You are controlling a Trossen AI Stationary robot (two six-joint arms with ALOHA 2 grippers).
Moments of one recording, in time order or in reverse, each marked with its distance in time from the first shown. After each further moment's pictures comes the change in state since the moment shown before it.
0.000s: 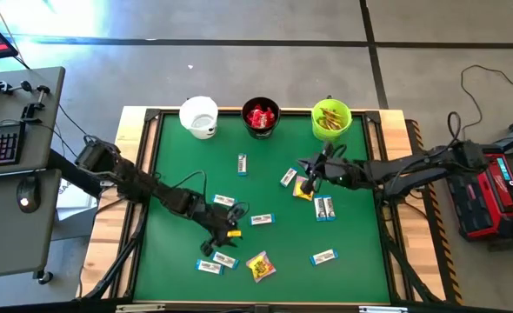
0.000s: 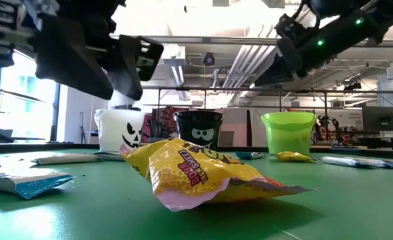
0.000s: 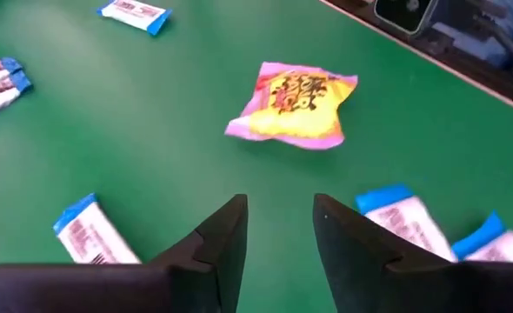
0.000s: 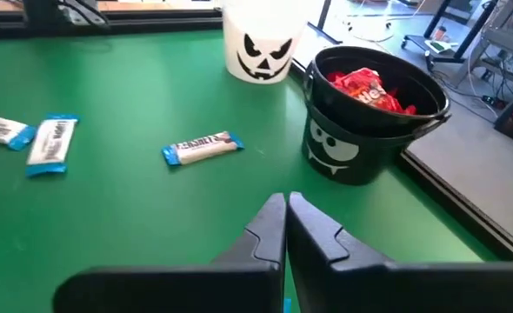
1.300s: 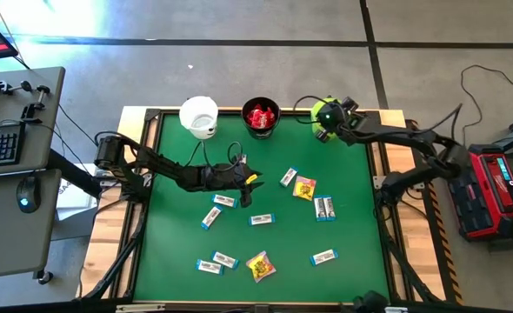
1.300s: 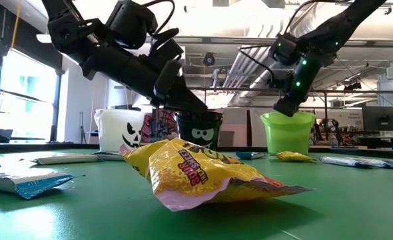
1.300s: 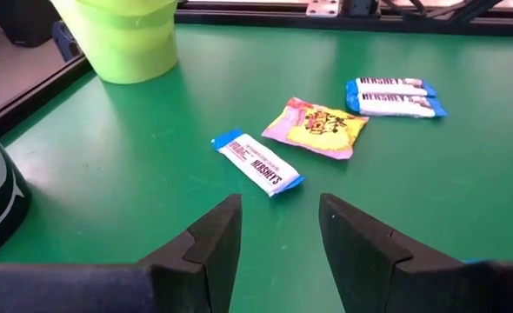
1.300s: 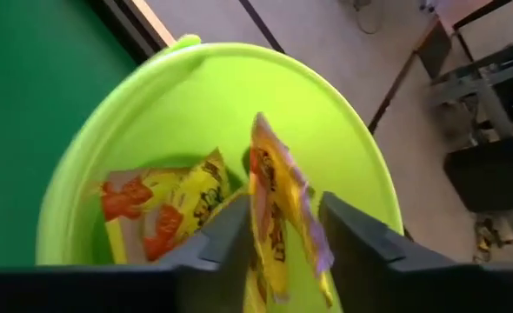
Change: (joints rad) left arm 0.364 0.125 -0.070 0.478 -0.372 -0.369; right arm -0.708 0.209 0.241 -0.398 0.036 -0.395
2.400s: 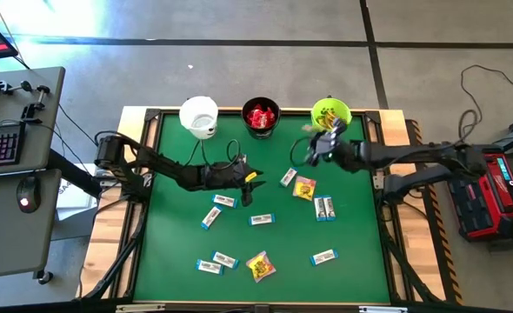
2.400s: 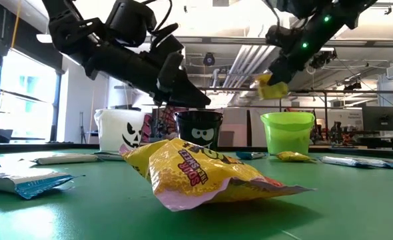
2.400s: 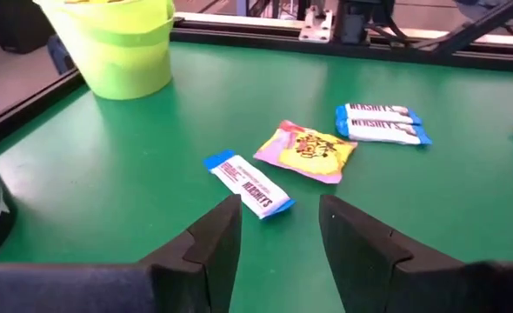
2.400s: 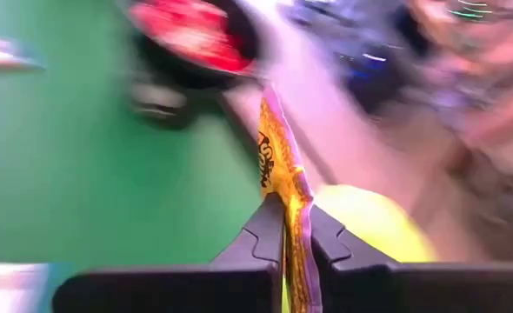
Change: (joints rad) left arm 0.010 0.000 0.000 0.054 0.028 -0.029; right arm 0.478 -0.197 -0.002 -0.063 0.211 0.164
